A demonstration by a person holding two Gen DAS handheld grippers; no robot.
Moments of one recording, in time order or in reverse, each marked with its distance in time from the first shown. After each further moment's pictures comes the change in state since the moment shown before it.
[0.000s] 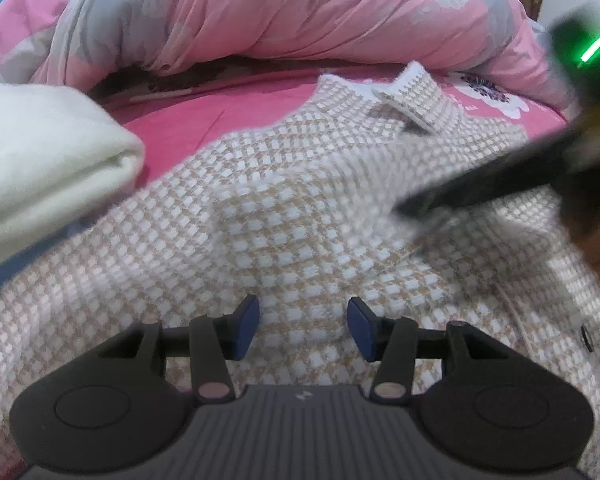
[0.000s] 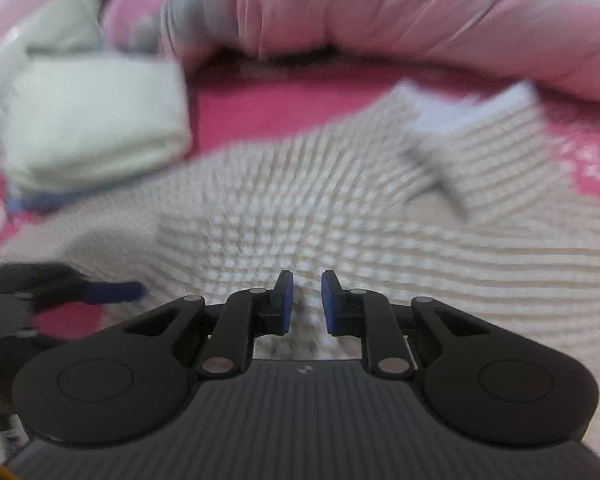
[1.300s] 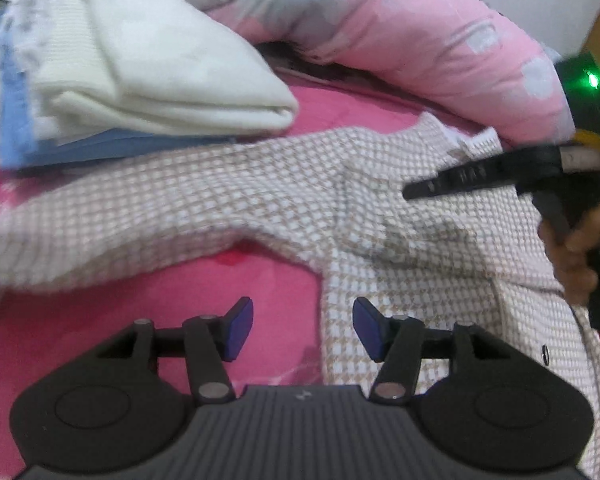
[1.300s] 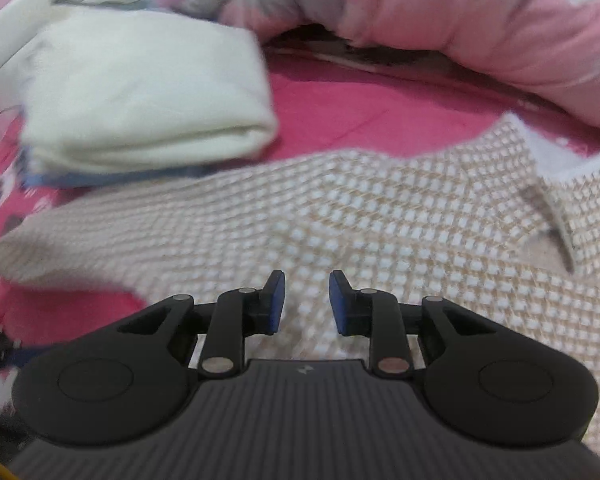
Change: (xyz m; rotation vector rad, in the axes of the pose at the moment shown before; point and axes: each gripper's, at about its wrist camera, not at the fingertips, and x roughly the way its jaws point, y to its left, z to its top) left arm -0.118 0.048 -0.070 -0.392 -0.014 0.114; right arm -0.037 0.094 0.022 -0.120 0.026 0.047
